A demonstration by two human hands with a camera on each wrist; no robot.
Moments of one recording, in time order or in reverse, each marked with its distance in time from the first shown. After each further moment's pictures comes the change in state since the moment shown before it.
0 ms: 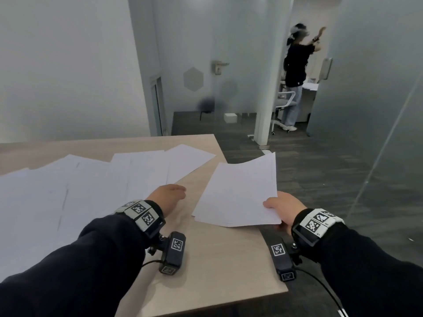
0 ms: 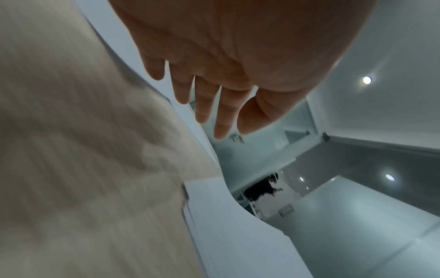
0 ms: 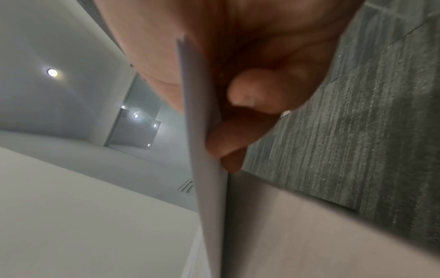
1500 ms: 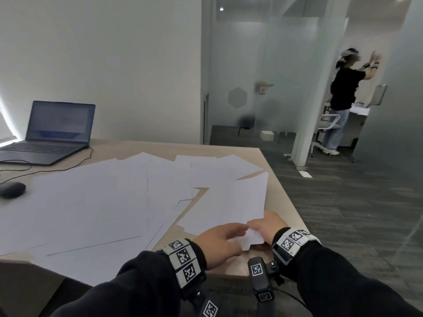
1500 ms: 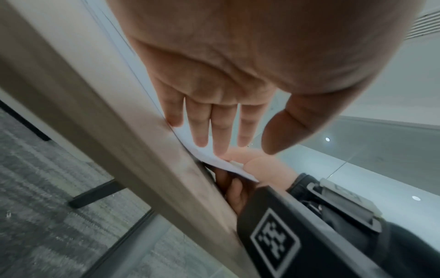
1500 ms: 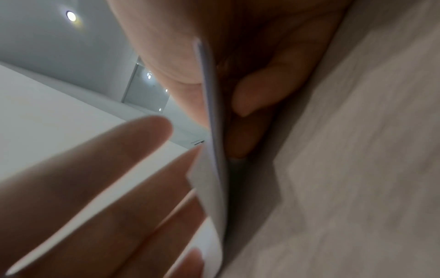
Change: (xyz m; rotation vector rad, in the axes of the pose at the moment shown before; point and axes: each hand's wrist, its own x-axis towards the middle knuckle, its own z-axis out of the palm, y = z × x) left_hand -0.161 -0.049 -0.034 0.124 -0.363 0.207; right_hand -0.084 -0.024 0.159 -0.144 -0.163 -0.121
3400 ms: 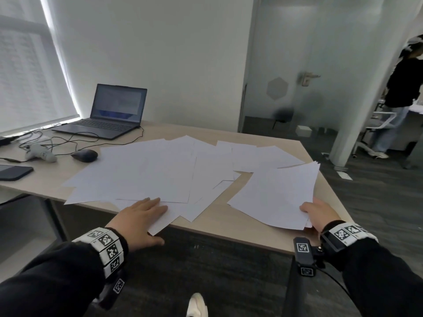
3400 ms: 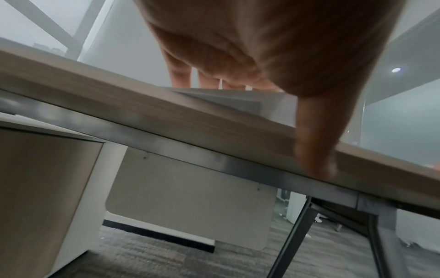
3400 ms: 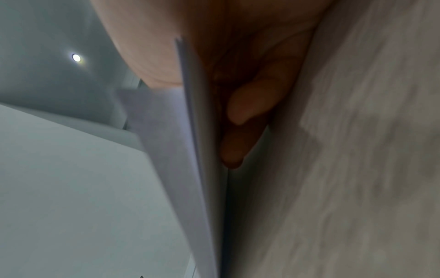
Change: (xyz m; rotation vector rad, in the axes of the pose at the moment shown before) left_hand -0.169 -0.174 -0.129 0.814 0.309 -0.324; right_hand -0.004 0.009 0.001 -0.022 0.163 -0.012
